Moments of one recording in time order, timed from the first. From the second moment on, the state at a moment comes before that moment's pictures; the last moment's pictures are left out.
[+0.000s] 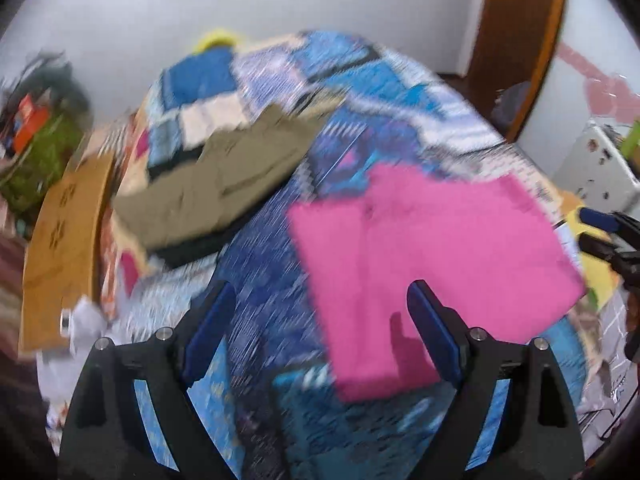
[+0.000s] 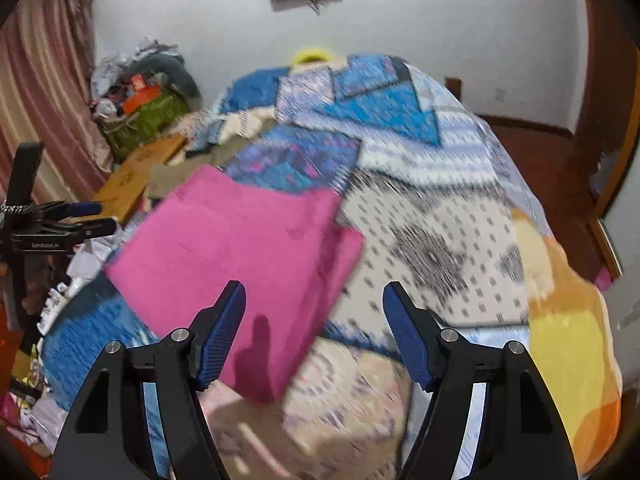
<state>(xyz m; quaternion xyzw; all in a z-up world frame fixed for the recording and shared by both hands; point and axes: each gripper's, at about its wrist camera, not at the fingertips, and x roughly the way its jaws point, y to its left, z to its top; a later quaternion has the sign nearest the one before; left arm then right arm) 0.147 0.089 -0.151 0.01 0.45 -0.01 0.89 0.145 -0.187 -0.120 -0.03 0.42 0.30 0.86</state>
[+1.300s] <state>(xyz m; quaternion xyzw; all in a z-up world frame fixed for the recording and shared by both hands) 0.136 0.061 -0.192 0.07 0.47 -0.04 0.88 0.131 -0.177 -0.148 -0.04 0.46 0.32 0.83</state>
